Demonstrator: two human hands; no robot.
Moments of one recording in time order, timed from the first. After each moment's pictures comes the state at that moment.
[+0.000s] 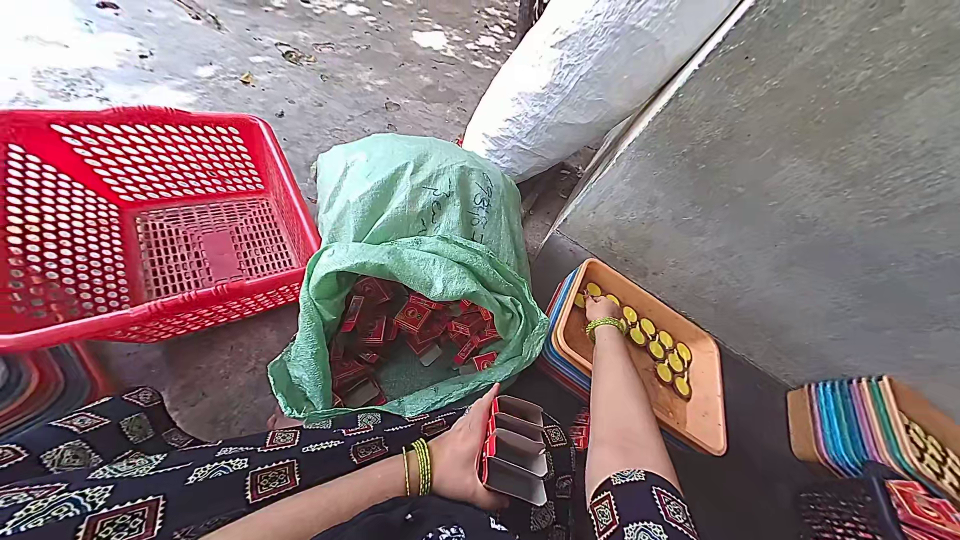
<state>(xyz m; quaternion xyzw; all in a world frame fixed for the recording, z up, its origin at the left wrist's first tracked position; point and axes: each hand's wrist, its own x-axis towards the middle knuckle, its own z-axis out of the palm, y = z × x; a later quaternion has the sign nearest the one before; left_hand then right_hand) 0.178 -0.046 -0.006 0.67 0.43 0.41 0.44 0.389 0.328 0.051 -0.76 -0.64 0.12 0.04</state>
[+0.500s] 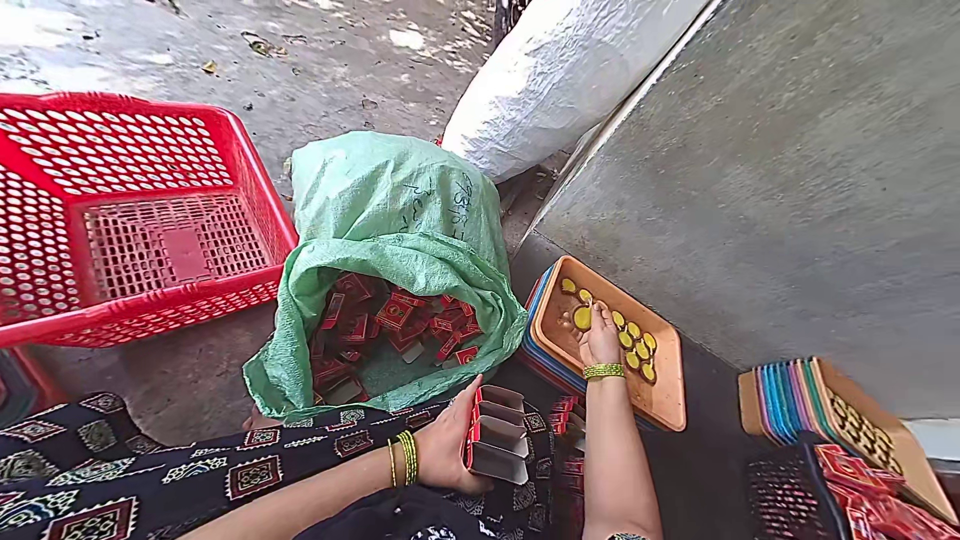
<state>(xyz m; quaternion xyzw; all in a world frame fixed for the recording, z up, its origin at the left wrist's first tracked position) 0.179 -0.049 -0.004 0.68 0.44 0.39 0.44 0.407 0.207 0.089 -0.51 -0.43 0.50 0.55</state>
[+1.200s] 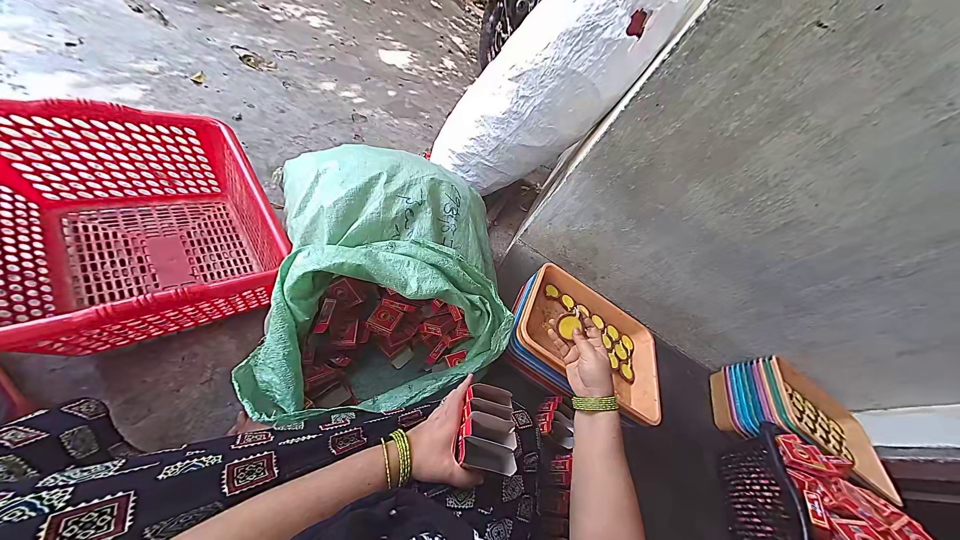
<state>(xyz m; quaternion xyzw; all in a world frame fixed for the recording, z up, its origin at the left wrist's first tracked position) 0.180 -0.052 -0.003 0.68 0.44 0.40 0.44 0.408 0.135 0.115 -0.37 -0.45 0.57 0.57</state>
